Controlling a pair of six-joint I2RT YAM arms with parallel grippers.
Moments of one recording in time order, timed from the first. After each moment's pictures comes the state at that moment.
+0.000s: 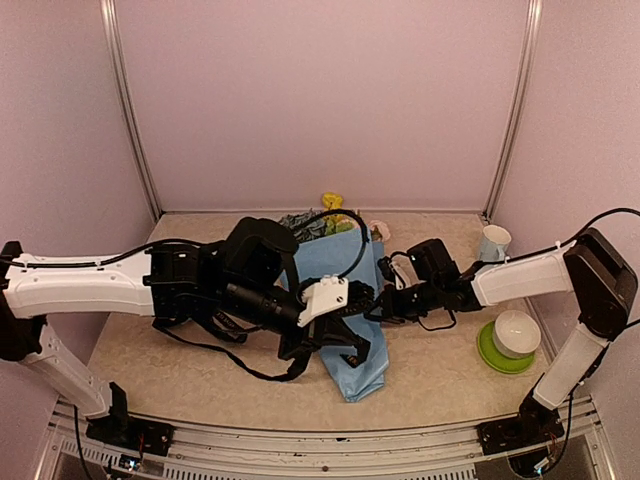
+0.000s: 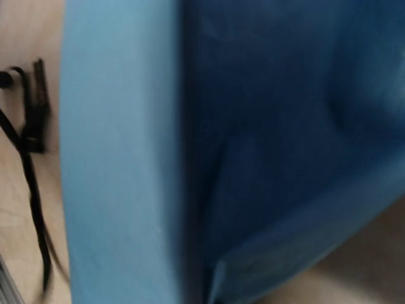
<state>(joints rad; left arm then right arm) -1.20 1.46 1.23 -0.37 0.27 0.36 0.66 1.65 0.81 0.07 -0.44 0.62</state>
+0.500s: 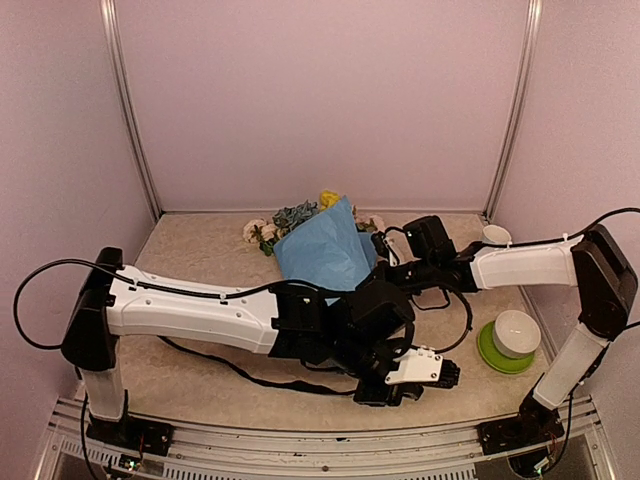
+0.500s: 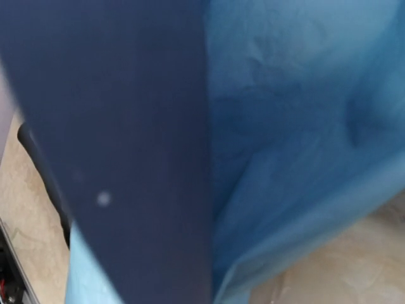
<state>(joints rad) -1.37 1.97 1.63 -0.46 0.28 0.49 0.66 1.65 0.97 0.00 -0.43 0.59</state>
